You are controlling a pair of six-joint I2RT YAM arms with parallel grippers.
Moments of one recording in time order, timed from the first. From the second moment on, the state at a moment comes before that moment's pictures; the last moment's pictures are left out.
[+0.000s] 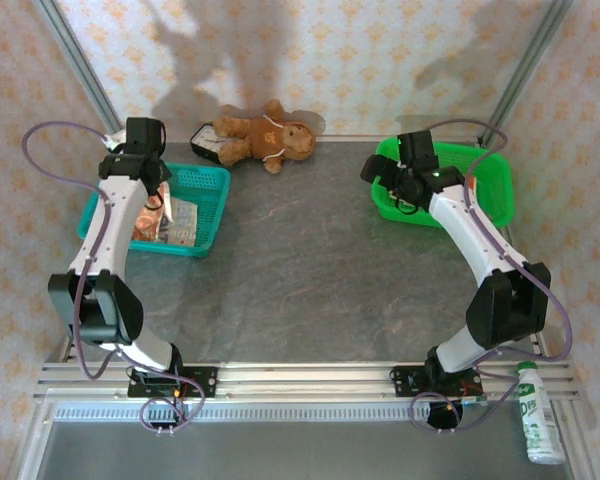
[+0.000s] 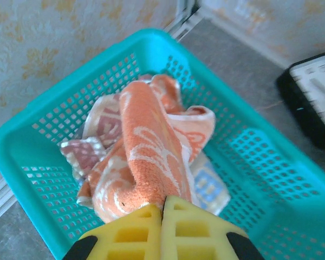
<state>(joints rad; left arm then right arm) 0.07 1.55 1.57 -0.90 -0.46 -0.57 0.26 1.55 1.41 -0.67 0.00 0.60</state>
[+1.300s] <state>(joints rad) -0.53 1.39 1.71 -0.68 -0.16 -0.75 0.30 1.32 1.35 -0.69 0.06 0.65</state>
